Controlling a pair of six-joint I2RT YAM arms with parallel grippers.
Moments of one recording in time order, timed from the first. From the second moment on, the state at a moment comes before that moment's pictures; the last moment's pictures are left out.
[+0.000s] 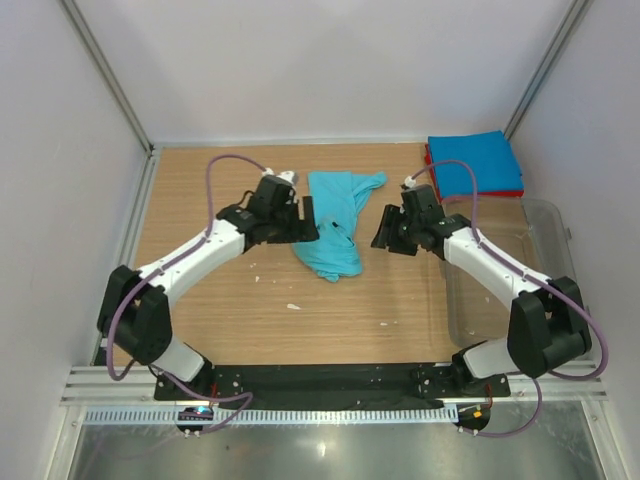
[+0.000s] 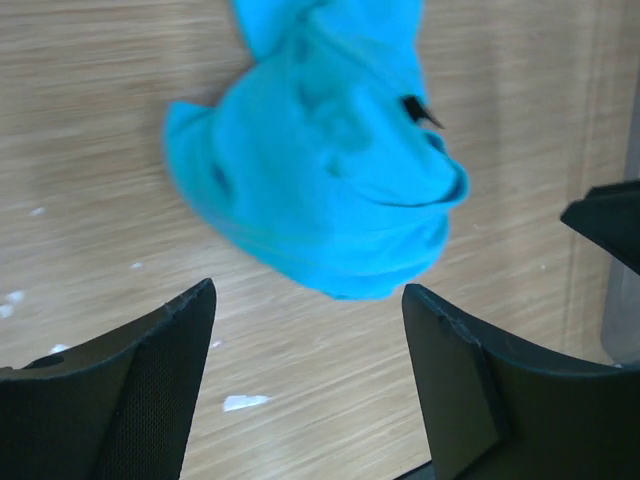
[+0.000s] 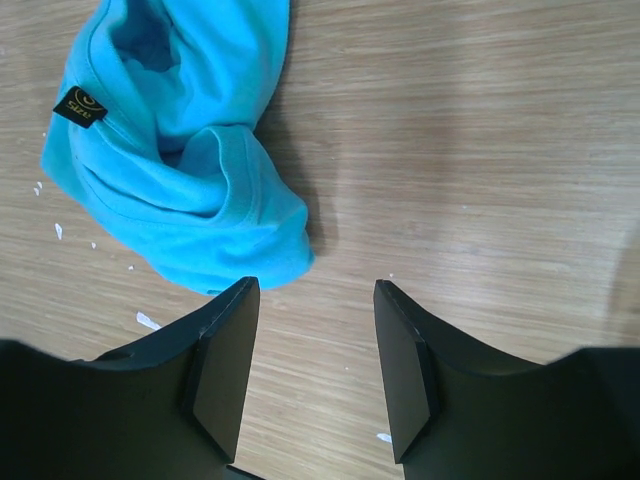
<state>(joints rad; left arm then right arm) -0.52 1.48 1.14 -0.46 0.03 -0.57 0.39 1.41 0.96 -0.43 -0.11 0.58</state>
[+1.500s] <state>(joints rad) -0.06 1.47 1.04 -0.63 0.05 -0.63 0.39 1.87 1.43 -0.42 0.06 0.71</state>
